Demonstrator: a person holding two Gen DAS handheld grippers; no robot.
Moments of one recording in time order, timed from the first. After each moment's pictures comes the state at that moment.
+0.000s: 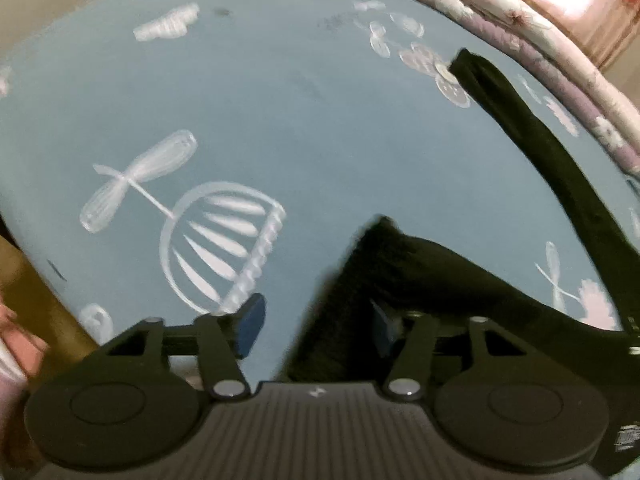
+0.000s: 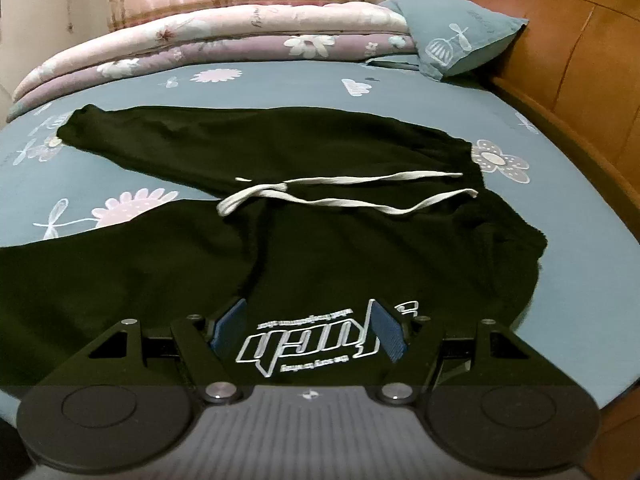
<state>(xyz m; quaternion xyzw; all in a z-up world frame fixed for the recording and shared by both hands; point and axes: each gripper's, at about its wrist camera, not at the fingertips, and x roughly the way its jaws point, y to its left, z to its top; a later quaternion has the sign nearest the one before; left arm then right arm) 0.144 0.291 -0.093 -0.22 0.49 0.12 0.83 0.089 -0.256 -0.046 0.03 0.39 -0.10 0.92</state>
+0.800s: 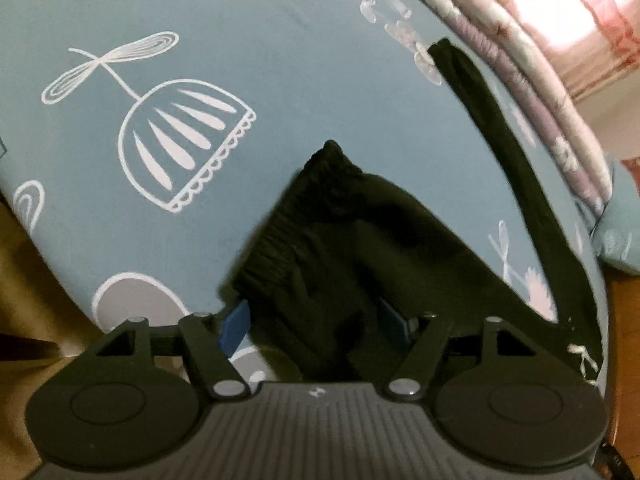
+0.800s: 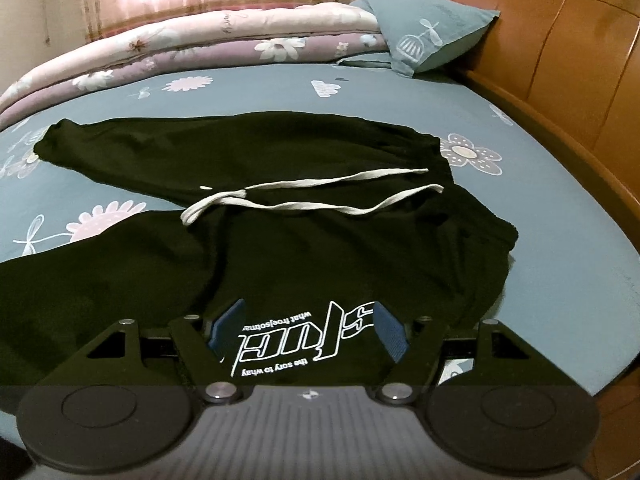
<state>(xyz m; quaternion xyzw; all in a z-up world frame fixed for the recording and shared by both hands) 0.104 0.283 -0.123 -0.33 0.46 0.07 0.82 0.084 -0.274 -0.045 0.05 0.38 -0.12 0.92</state>
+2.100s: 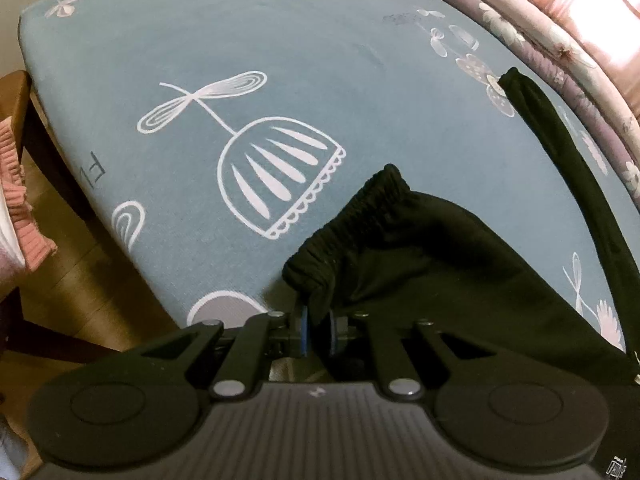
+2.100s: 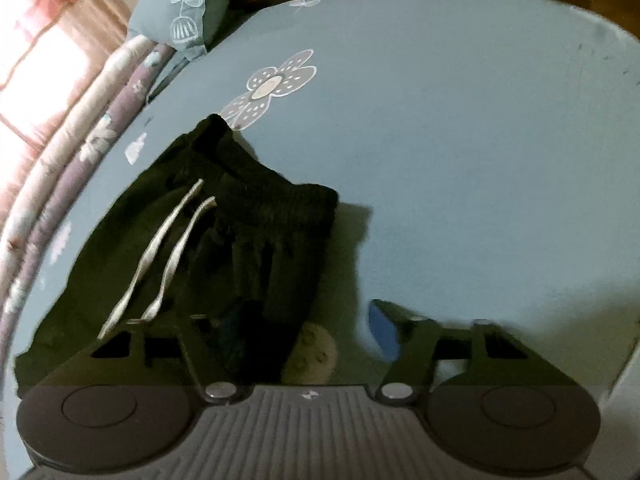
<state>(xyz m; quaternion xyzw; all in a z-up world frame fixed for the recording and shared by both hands) 0.090 0.292 -0.108 -0.27 0.47 0.20 0.82 0.098 -0.485 -0.114 0.41 0.34 -0.24 0.81</state>
